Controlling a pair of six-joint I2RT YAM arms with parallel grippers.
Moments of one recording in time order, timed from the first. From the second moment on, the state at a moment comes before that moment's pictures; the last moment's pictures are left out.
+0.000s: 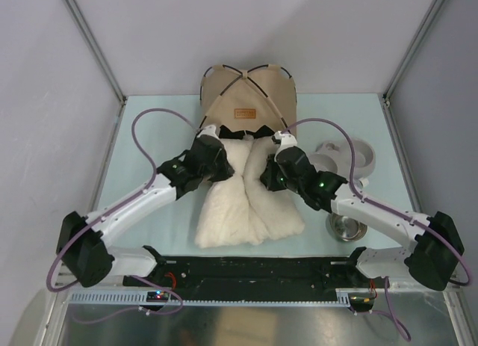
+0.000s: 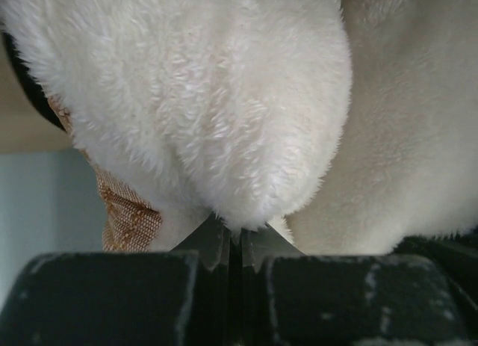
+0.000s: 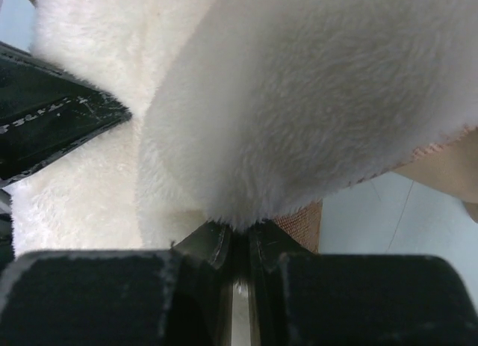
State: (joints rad) left arm -0.71 1.26 1.00 -0.44 -0.13 -0.75; right arm 0.86 1.25 0.96 -0.28 0.16 0.57
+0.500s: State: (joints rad) left arm -0.70 1.51 1.26 -0.52 -0.23 -0.62; right arm 0.81 1.47 1.08 -0.26 0.16 0.53
